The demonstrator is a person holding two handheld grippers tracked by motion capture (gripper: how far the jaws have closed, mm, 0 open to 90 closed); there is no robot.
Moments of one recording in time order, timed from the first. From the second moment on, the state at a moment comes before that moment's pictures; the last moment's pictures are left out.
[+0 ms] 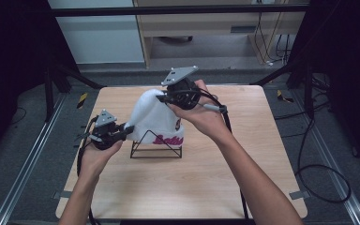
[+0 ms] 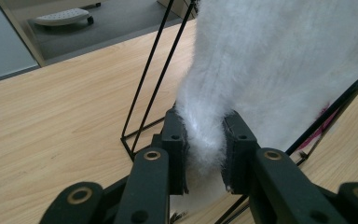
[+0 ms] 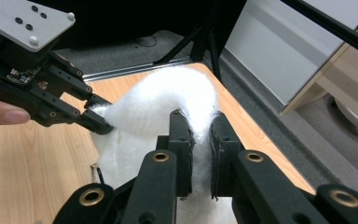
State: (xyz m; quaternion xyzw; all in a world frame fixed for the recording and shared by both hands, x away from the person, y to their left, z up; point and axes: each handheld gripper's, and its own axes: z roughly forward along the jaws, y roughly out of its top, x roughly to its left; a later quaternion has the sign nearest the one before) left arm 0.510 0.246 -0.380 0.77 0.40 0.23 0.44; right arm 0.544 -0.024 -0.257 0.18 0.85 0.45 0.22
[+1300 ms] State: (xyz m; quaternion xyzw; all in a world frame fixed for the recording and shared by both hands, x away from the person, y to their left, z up) left arm 0.508 0.261 -0.437 0.77 0.43 0.20 0.43; right arm 0.539 -0.001 -0.297 0.18 0.88 0.41 0.18
